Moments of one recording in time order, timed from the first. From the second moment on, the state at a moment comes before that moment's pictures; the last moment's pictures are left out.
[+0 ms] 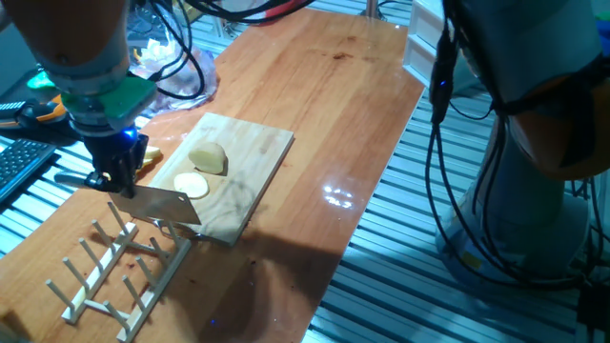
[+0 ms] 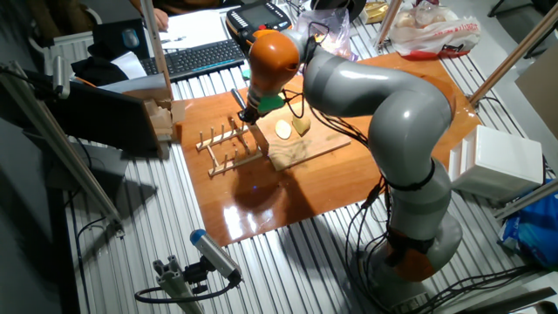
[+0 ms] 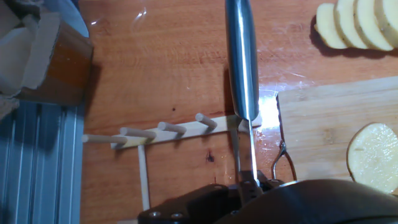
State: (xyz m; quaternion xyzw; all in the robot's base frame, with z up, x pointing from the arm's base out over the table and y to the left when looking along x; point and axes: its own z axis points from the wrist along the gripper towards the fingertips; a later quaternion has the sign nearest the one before) arm 0.585 0.285 0.184 -0.04 1.00 0.04 0.06
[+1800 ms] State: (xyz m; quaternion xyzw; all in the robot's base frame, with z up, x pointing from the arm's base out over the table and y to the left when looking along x) arm 0.618 0.306 0.100 -0.05 0.99 0.05 0.08
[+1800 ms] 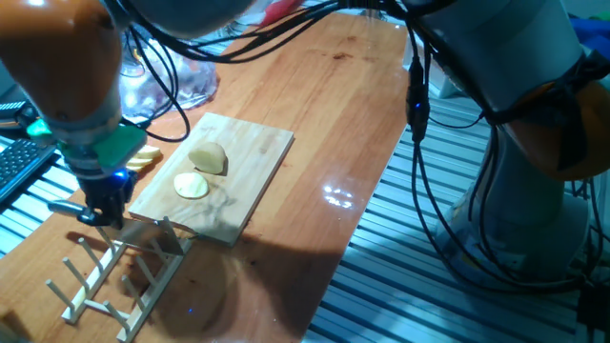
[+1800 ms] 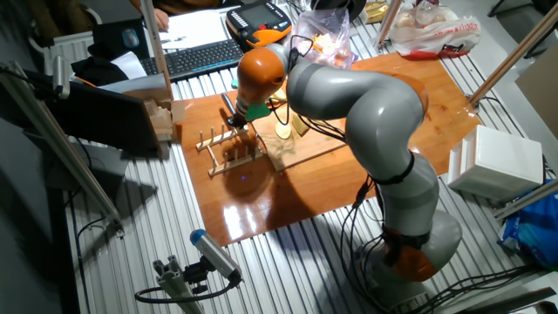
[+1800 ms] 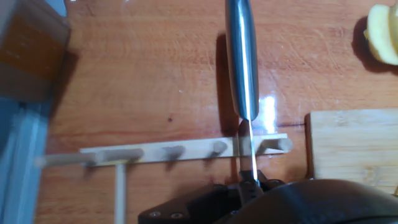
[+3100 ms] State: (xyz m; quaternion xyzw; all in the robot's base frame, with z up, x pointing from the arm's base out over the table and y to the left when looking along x) arm 0.598 0.286 0.161 -0.05 1.00 0.00 0.02
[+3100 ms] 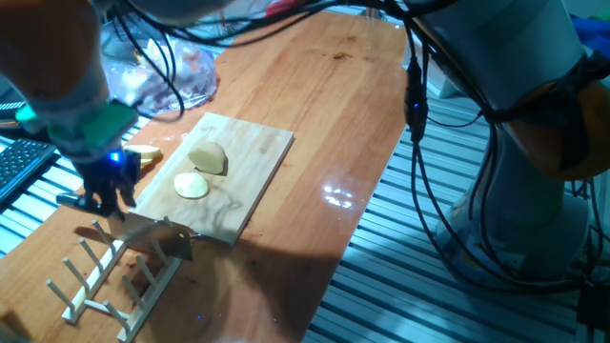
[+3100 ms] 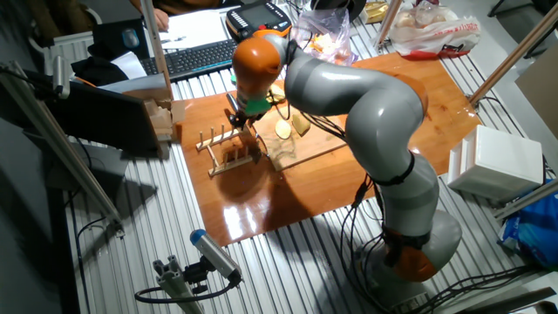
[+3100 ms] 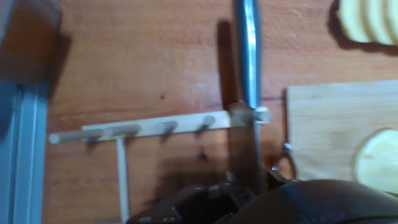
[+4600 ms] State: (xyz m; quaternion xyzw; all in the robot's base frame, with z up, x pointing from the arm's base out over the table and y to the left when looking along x) arm 0.620 0.186 0.228 -0.08 1.00 0.02 0.00
